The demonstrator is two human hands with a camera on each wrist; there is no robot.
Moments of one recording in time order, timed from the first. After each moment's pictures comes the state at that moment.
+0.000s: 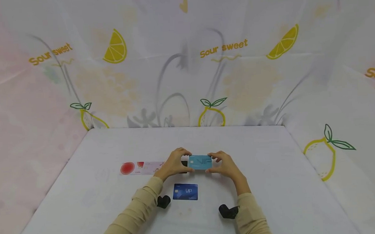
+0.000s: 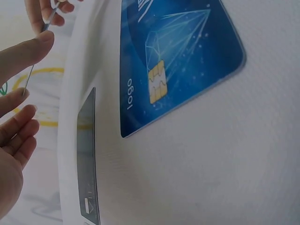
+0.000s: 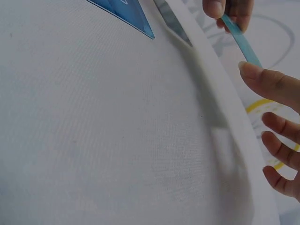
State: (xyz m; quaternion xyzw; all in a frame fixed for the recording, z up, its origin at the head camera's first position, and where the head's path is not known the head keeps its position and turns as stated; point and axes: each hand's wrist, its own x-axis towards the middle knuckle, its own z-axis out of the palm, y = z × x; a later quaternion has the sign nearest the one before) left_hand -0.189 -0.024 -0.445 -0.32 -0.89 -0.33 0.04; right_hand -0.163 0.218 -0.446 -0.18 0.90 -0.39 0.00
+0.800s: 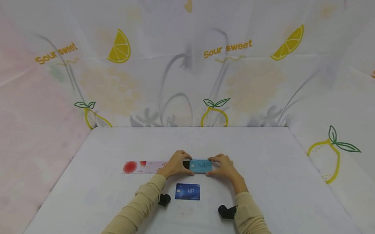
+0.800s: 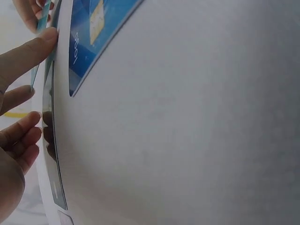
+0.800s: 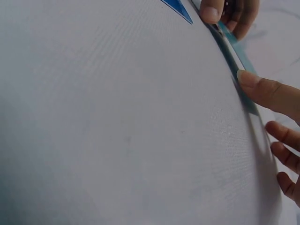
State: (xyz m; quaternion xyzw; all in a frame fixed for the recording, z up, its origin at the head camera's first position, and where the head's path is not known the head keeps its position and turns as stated) left_hand -0.197 -0.027 -0.462 -0.27 -0.93 -0.26 -0.04; right_hand -0.170 0.208 -0.462 -0.15 0.93 -0.33 0.05
